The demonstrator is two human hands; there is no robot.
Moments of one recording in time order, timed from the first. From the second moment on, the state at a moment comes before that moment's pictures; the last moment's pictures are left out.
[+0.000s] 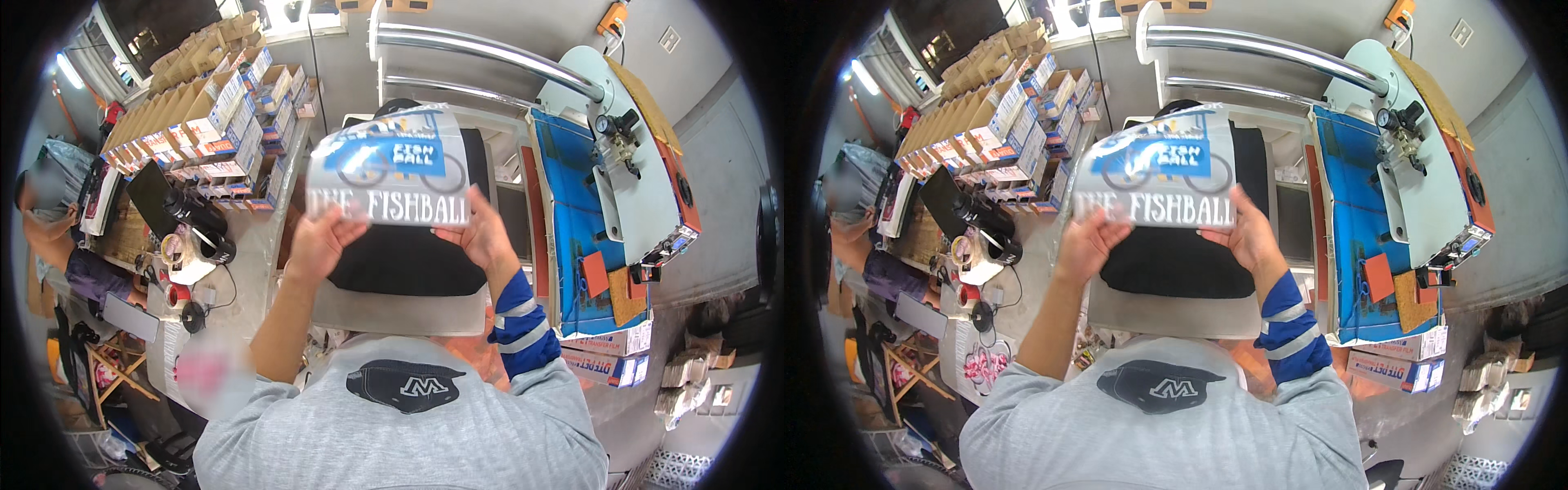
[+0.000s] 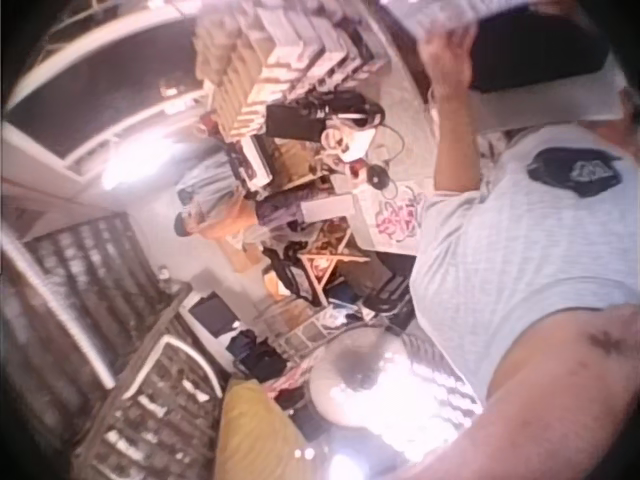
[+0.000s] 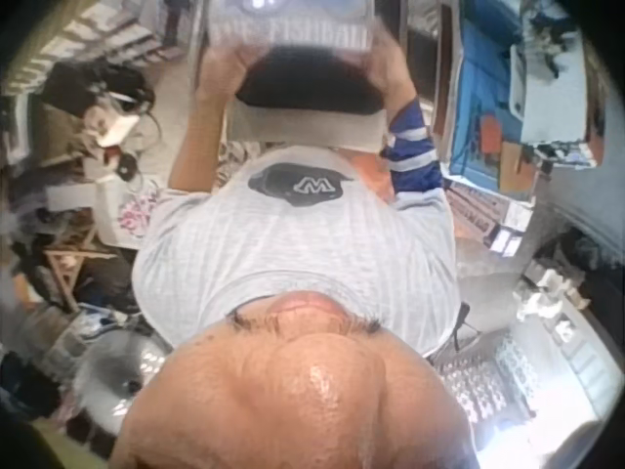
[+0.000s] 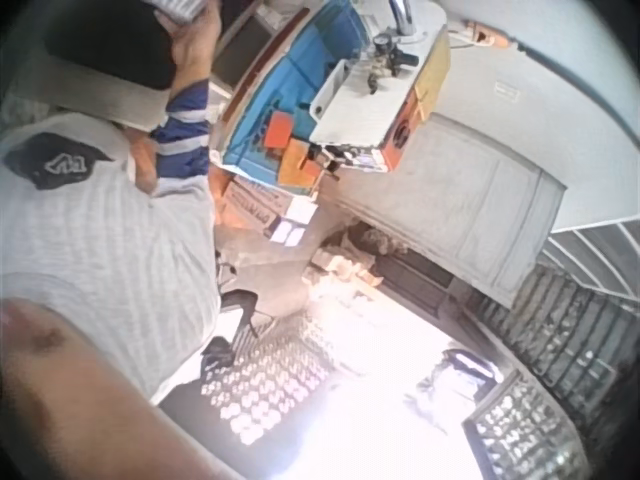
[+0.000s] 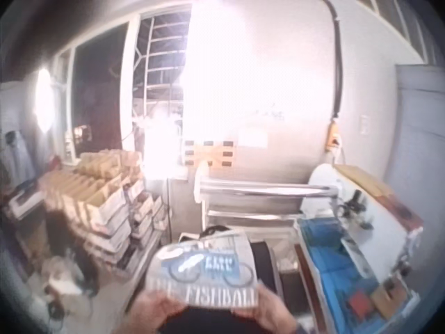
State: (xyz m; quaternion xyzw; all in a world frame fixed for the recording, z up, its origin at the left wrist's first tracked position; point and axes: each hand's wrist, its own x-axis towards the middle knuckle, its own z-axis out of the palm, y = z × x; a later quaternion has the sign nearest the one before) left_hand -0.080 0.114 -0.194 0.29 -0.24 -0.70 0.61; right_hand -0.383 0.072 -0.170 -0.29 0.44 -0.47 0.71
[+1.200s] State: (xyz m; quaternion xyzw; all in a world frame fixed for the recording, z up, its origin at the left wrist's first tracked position) left_hand -0.076 0.160 -0.296 0.53 -0.80 -0.13 0.26; right_hand -0.420 0.164 -0.296 -0.77 0.58 -0.25 0.06
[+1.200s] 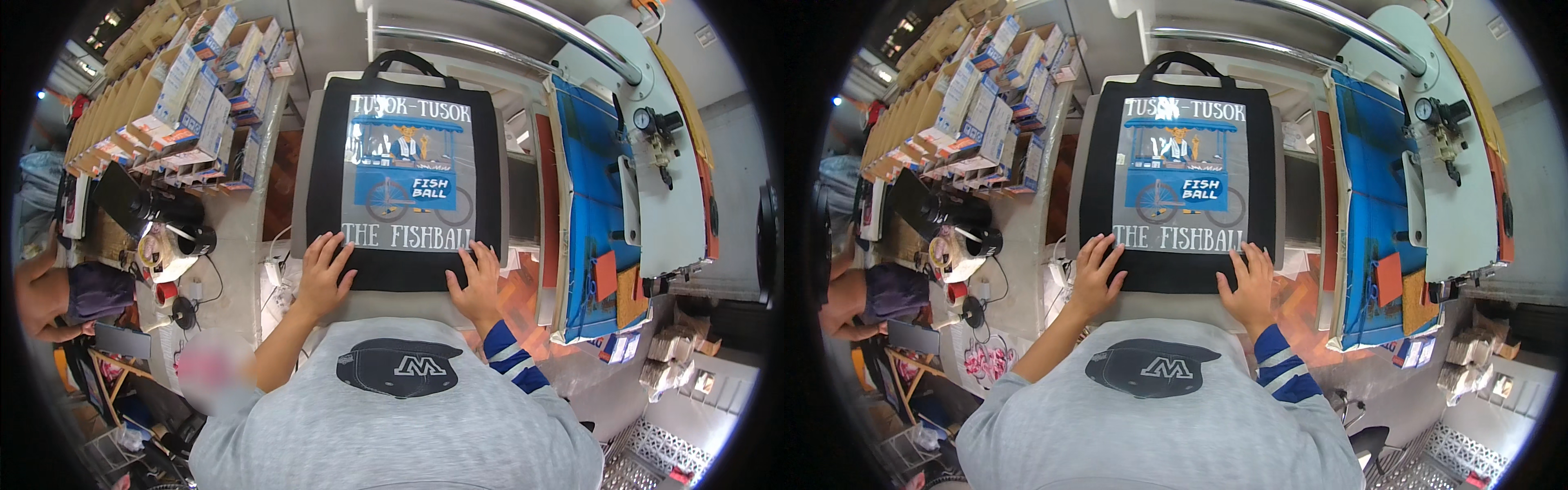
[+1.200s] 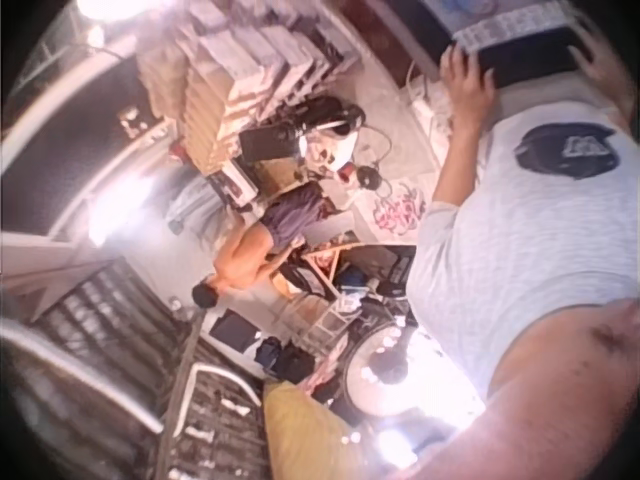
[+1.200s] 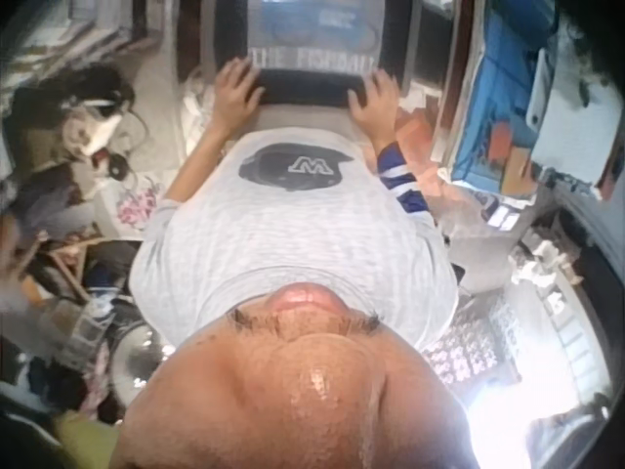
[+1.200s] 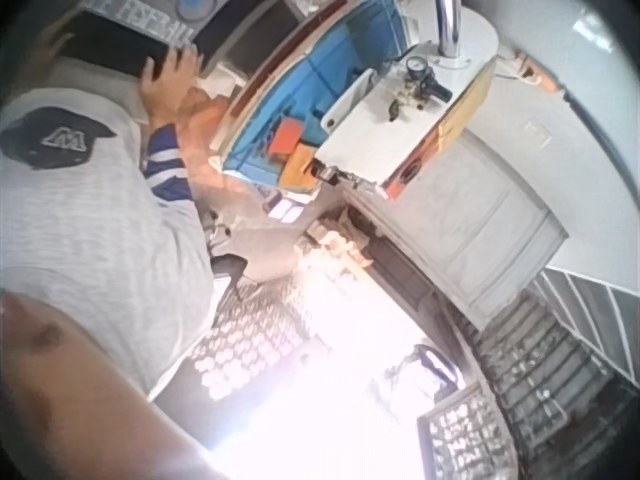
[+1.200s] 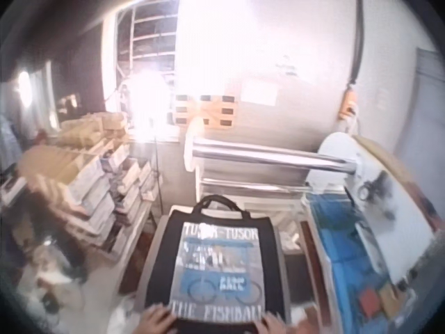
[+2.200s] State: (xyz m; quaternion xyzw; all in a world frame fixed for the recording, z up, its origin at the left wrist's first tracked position) left_hand -0.076 0.158 -0.301 0.53 -0.79 -0.13 0.27; right_hand -0.420 0.167 -0.303 -0.75 0.60 -0.26 0.08
